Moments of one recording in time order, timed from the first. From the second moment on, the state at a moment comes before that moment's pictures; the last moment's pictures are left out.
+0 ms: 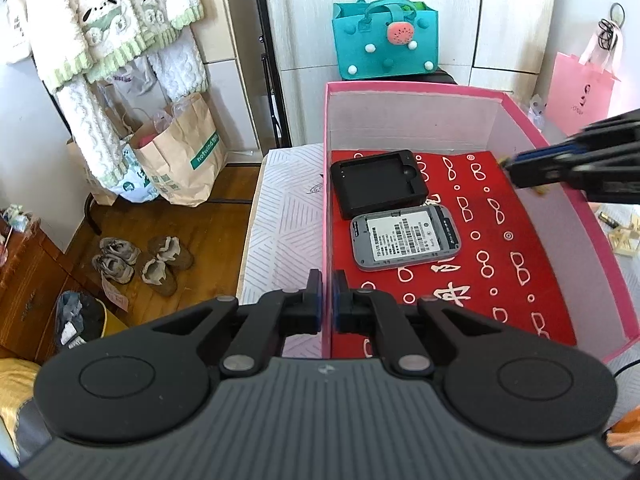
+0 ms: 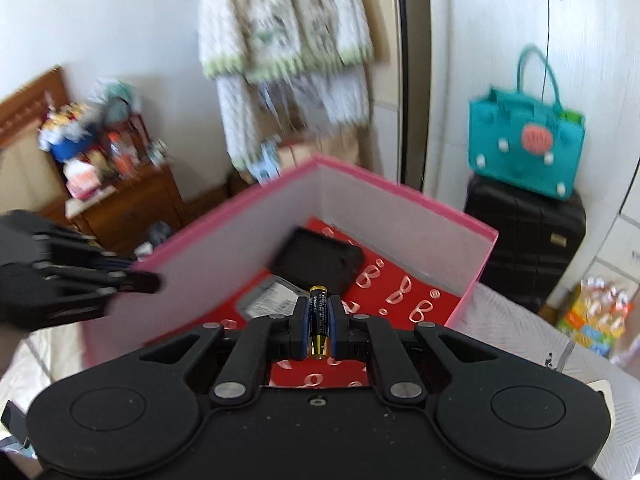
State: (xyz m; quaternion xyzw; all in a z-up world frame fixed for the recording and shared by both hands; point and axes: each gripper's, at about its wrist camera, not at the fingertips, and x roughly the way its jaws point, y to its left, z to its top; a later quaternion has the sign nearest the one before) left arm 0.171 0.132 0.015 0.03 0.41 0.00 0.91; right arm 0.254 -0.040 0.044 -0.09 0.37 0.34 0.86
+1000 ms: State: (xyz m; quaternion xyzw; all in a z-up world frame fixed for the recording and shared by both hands) left arm 0.173 0.132 0.019 0.01 0.40 0.00 0.91; right arm 0.237 -0.144 0.074 0.02 0.36 0.28 0.89
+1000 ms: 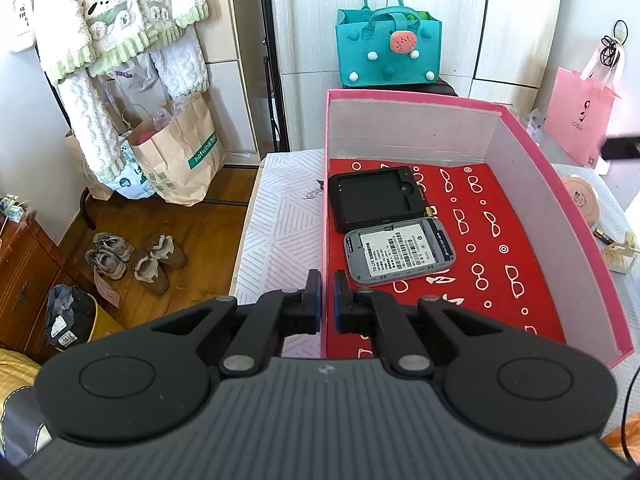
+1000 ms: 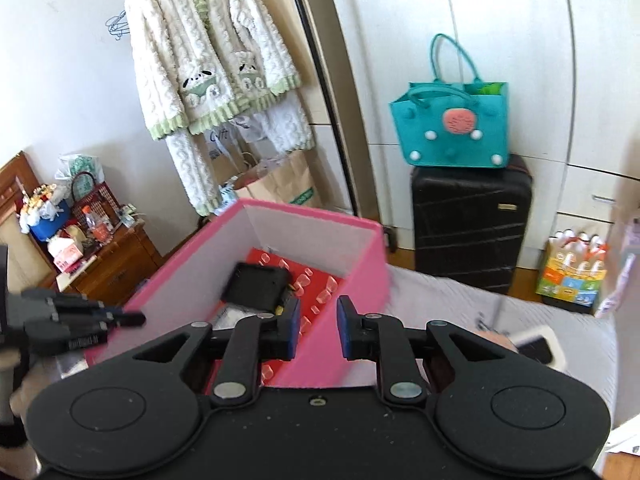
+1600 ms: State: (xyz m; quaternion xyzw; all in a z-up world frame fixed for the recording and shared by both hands) left arm 0.168 0.131 0.021 0.00 0.41 0.01 0.91; right arm 0.180 -0.188 -0.012 -0.01 0.38 0.26 0.89
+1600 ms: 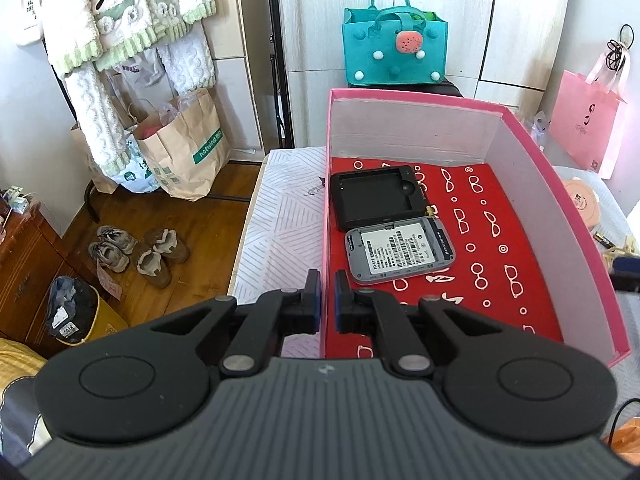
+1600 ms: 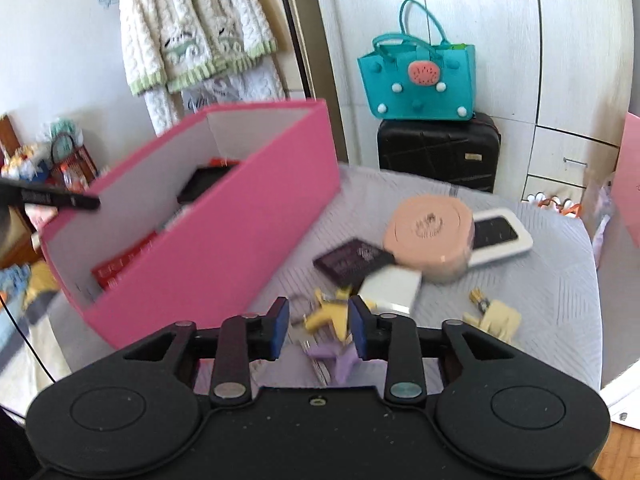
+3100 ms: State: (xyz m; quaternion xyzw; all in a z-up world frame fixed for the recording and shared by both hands) left arm 0.164 0.127 0.018 0.01 0.40 0.01 0.92; right arm 0.152 -0.183 -0.029 0.00 0.33 0.20 0.92
